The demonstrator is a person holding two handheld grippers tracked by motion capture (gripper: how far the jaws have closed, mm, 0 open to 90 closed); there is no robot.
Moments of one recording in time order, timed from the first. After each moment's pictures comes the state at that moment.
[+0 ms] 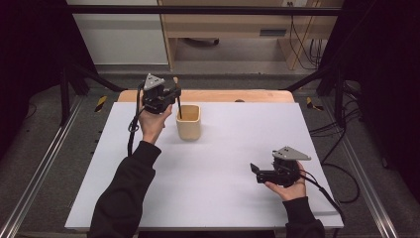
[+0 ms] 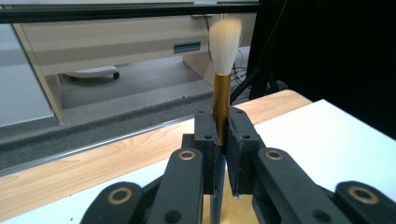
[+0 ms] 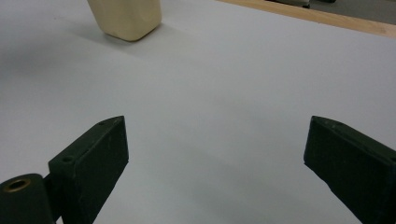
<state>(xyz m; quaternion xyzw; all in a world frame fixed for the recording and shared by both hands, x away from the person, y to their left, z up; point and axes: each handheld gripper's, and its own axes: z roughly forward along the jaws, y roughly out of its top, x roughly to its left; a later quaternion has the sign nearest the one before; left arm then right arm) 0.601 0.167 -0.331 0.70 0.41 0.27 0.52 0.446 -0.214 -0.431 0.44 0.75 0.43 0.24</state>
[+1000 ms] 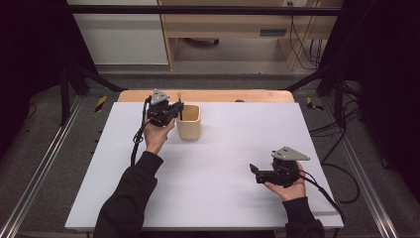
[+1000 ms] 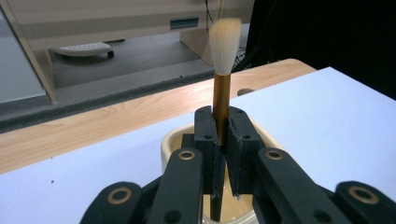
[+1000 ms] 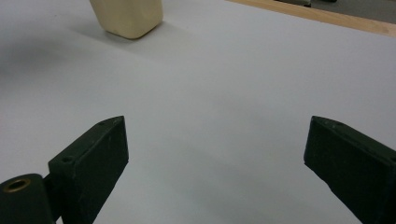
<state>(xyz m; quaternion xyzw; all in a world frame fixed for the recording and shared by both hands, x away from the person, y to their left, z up) 0.600 0.164 -0.382 0.72 0.41 0.24 0.50 0.445 -0.212 -0.432 0.44 0.75 0.42 0.24</state>
